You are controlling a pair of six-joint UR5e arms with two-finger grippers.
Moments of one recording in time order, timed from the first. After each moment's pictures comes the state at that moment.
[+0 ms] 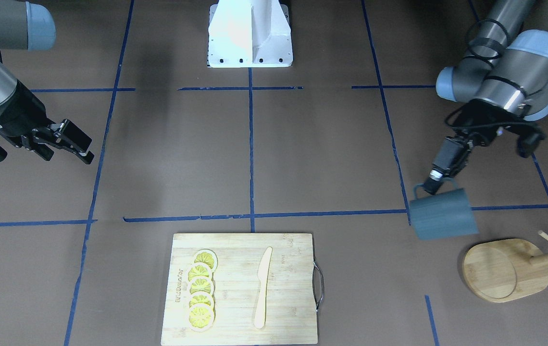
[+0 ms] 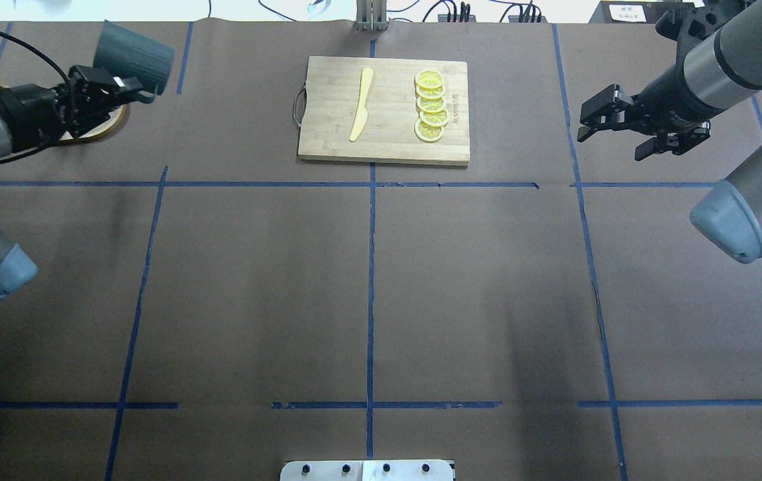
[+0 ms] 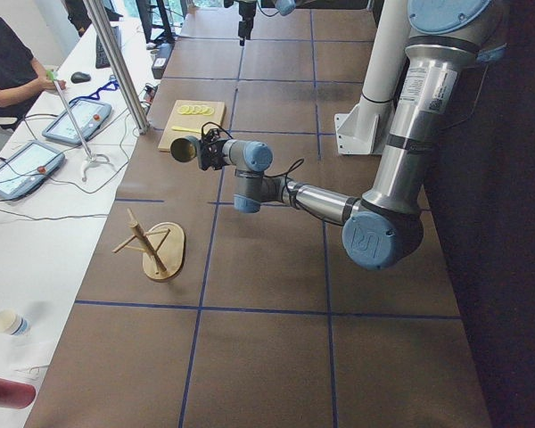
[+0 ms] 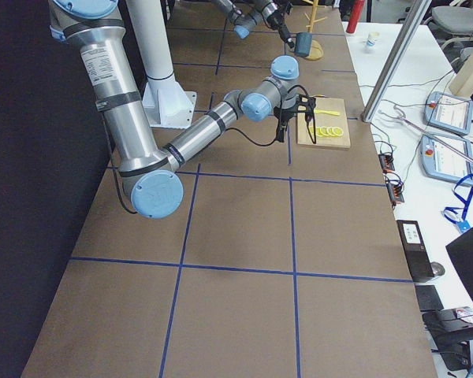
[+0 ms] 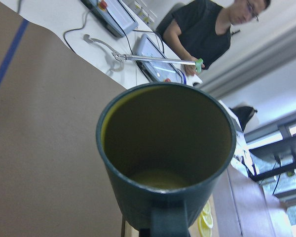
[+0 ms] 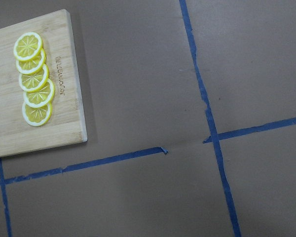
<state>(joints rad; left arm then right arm) -0.95 -1.80 -1.49 -3.07 -1.73 -1.87 1.02 -1.25 1.90 -1.47 2.23 1.12</state>
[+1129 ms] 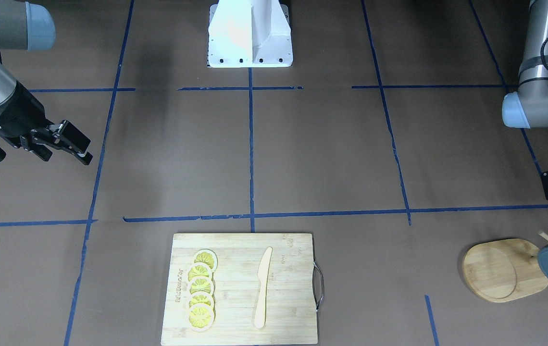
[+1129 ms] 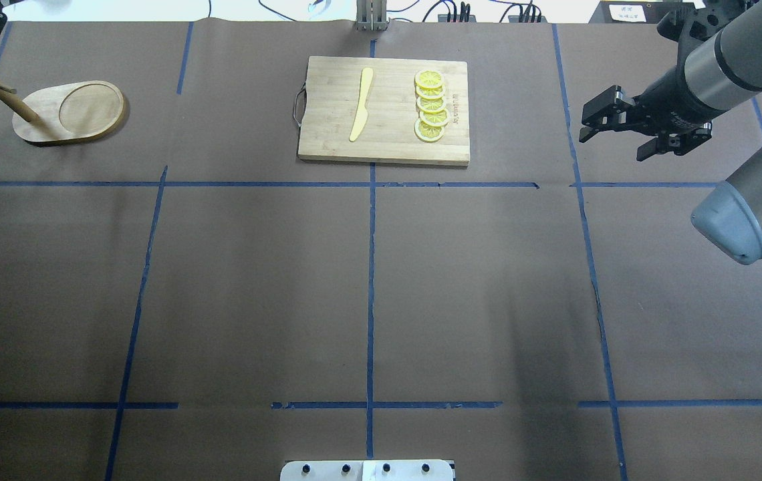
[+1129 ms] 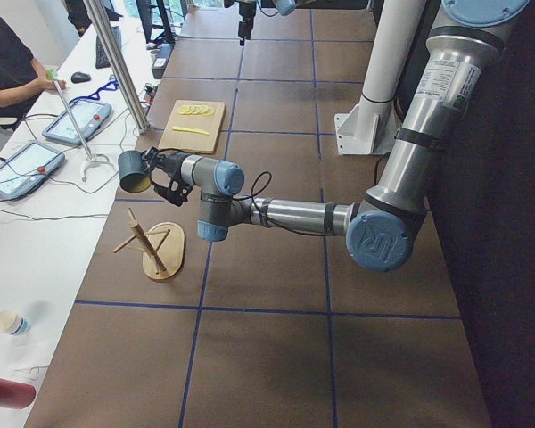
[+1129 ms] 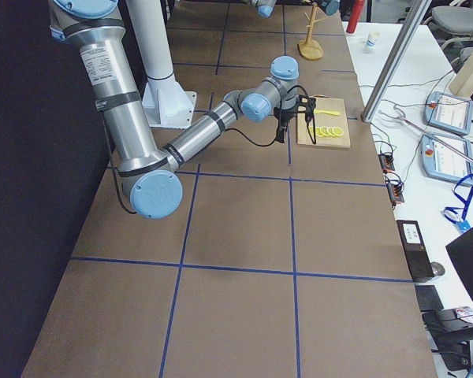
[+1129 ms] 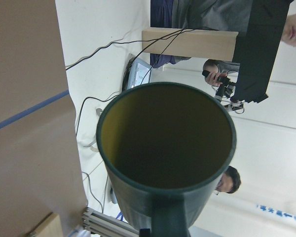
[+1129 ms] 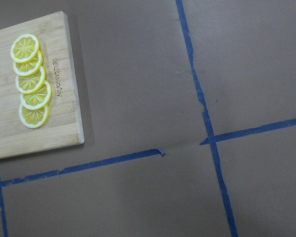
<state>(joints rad) -1.18 -1.89 -1.24 -3.28 -1.72 -2.68 1.01 -1.25 1.90 -1.47 2.22 1.12</state>
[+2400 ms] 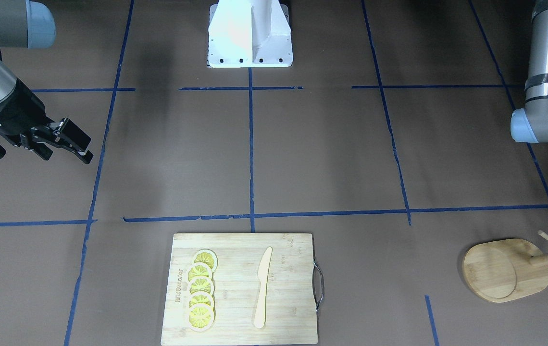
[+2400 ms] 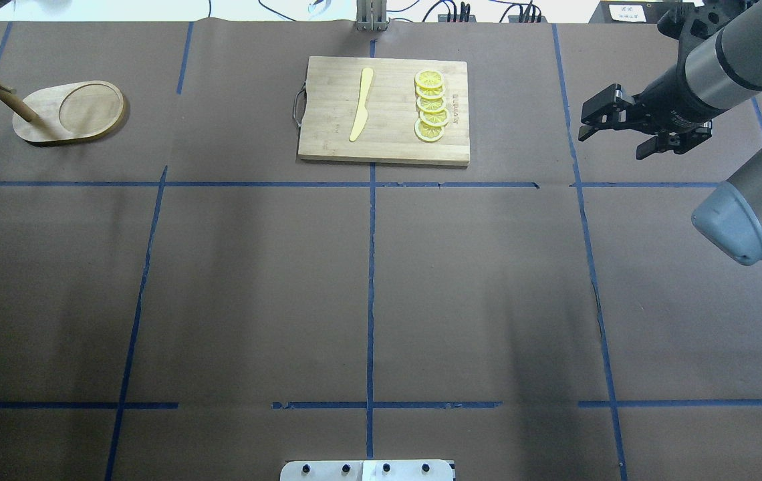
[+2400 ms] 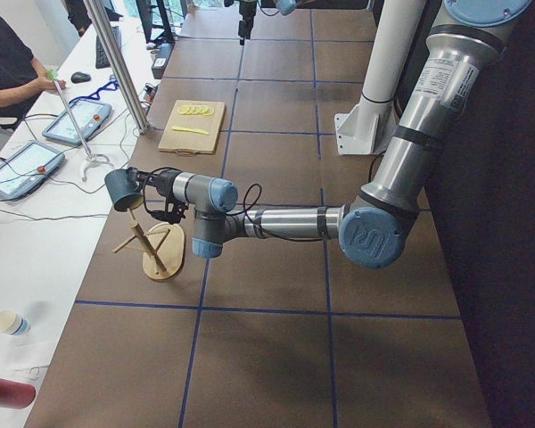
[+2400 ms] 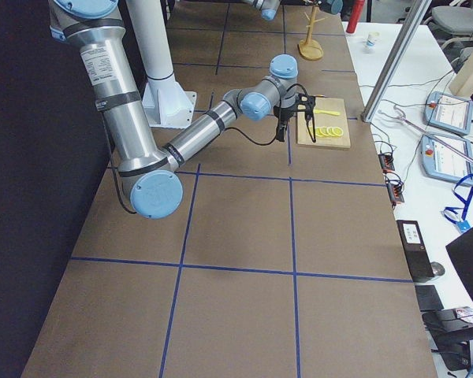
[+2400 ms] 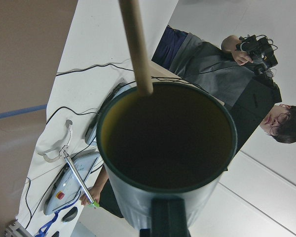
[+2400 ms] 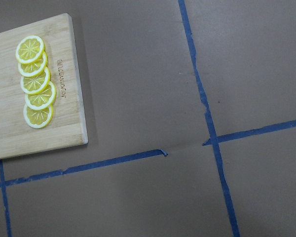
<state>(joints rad) -1.20 -1.91 -1.09 -3.38 -1.64 -2.88 1.01 -1.25 1.91 -1.47 2.21 1.12</state>
